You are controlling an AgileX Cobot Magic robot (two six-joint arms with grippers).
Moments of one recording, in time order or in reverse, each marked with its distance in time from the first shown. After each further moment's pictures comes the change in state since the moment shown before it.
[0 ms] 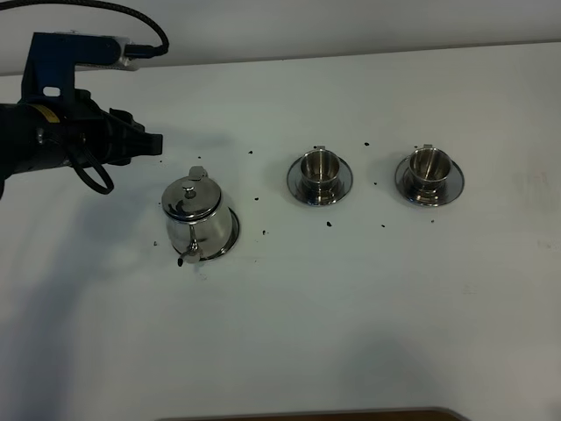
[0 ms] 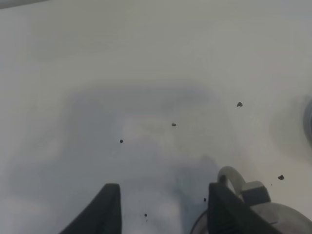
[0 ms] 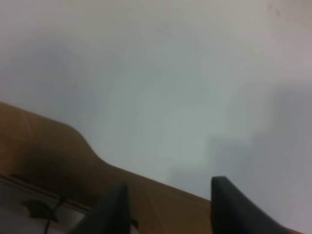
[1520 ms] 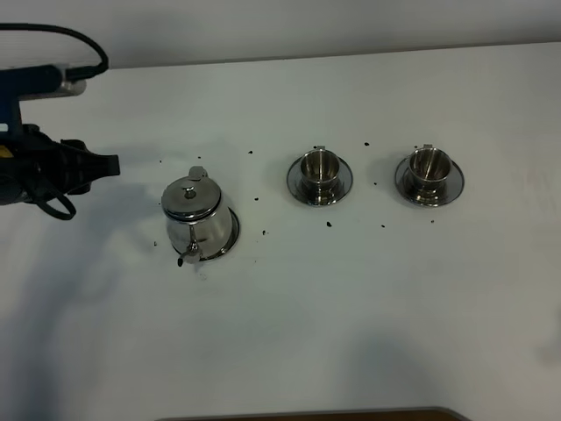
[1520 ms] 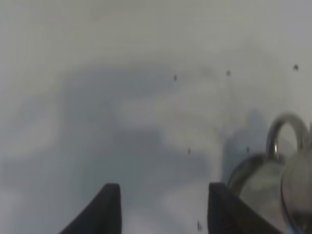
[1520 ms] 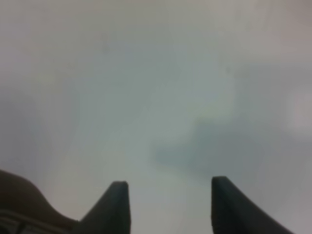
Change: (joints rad) left arm 0.106 -0.088 0.130 0.000 0.008 -0.096; right arm 0.012 0.215 -0.123 -0.126 -0.107 0.019
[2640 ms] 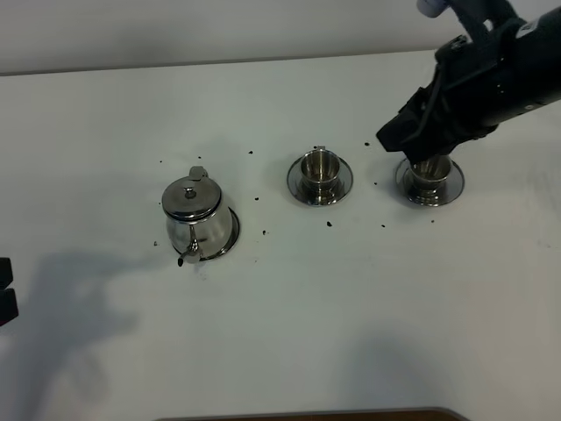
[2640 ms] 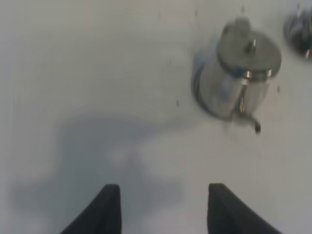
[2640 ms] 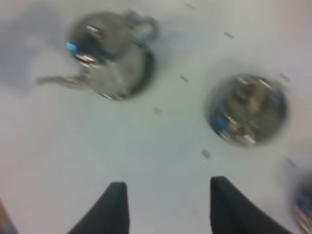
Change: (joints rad) left arm 0.008 -0.824 0.210 0.082 0.537 -0.084; right arm 0.000 0.823 -0.598 0.613 -0.148 -0.666
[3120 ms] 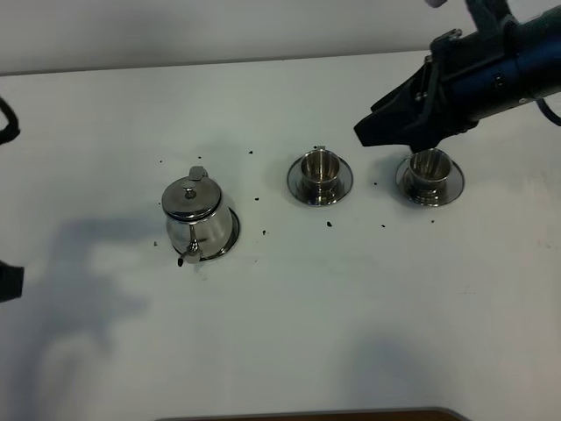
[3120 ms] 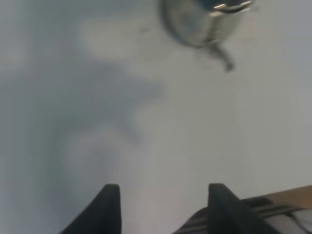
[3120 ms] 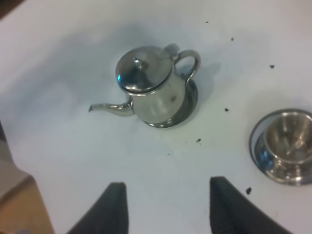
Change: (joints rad) left arm 0.000 0.225 -0.235 -0.008 0.375 0.018; right arm -0.059 0.097 0.000 0.387 0.069 -0.379
